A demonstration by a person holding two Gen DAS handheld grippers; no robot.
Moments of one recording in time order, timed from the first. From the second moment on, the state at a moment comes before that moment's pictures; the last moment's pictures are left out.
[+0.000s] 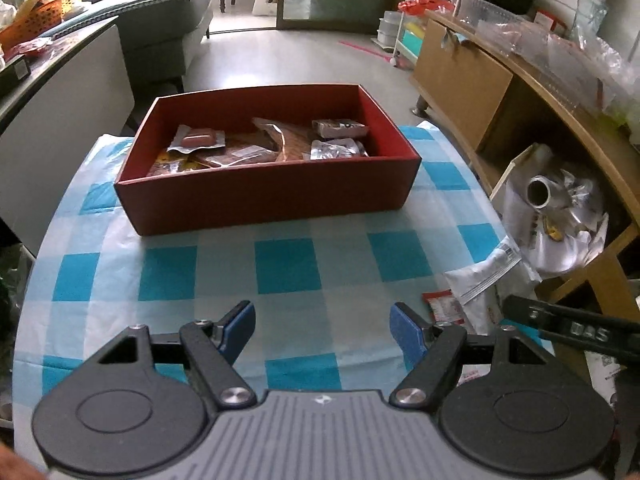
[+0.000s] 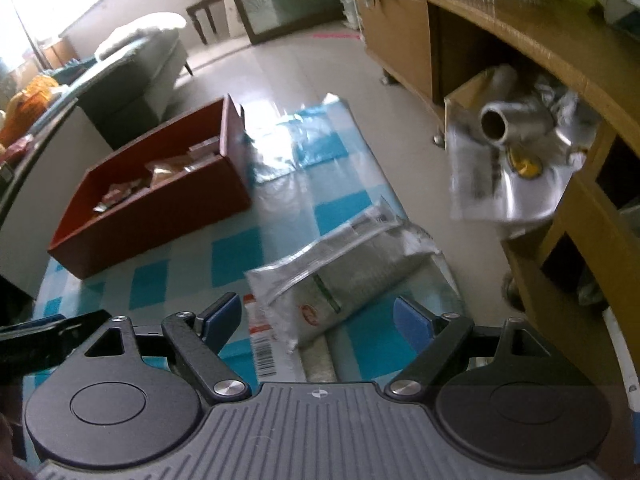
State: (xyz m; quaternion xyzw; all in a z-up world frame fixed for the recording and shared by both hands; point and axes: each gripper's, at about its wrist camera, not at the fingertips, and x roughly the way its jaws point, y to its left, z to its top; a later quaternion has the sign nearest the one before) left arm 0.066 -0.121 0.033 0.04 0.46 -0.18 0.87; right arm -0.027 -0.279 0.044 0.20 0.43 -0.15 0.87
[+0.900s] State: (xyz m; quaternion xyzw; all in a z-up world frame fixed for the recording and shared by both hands) left arm 0.081 -0.091 0.025 0.03 0.48 -0.18 0.86; right arm 0.055 -0.302 0.032 0.31 0.42 -0.12 0.85
